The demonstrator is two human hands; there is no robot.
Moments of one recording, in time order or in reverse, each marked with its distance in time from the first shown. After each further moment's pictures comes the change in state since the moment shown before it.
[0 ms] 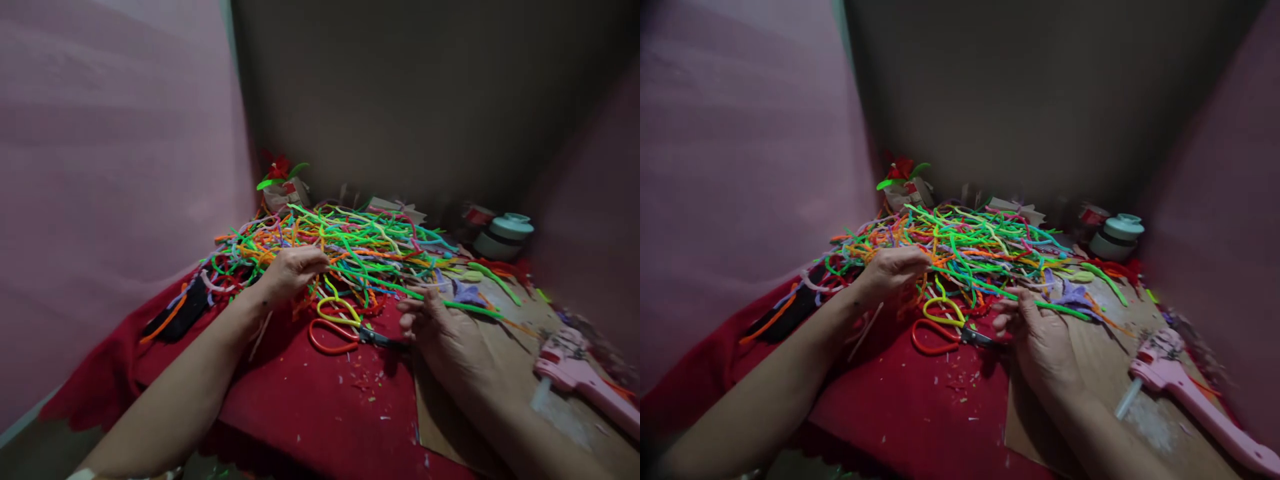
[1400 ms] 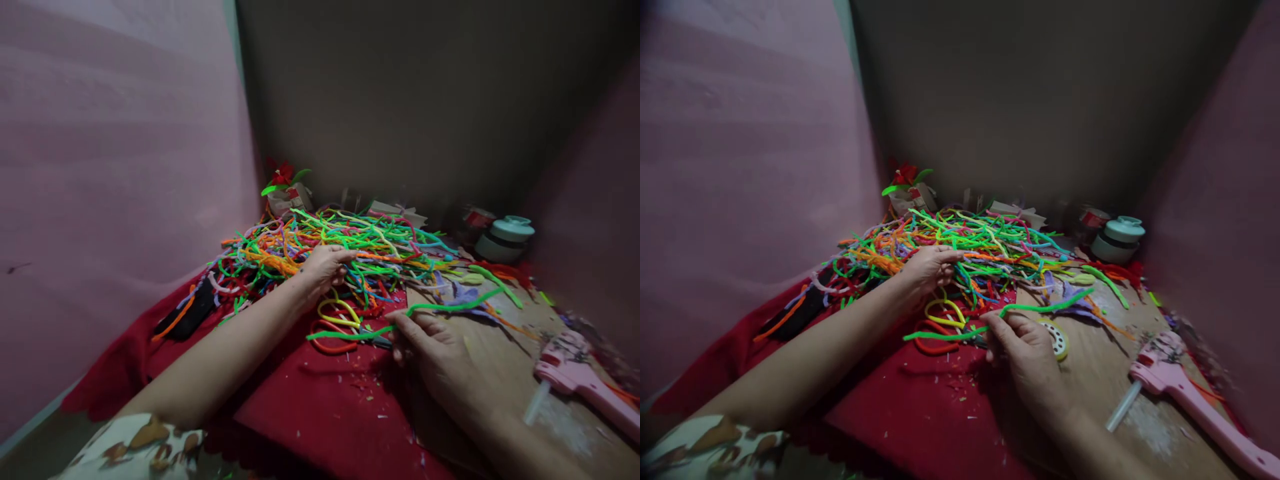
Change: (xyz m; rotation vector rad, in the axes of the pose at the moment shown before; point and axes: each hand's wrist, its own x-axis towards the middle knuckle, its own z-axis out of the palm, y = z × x) left_hand 0.049 0.029 0.044 -1.239 0.075 -0.940; right_hand -0.019 0.006 0.004 -0.314 -0.079 -0.004
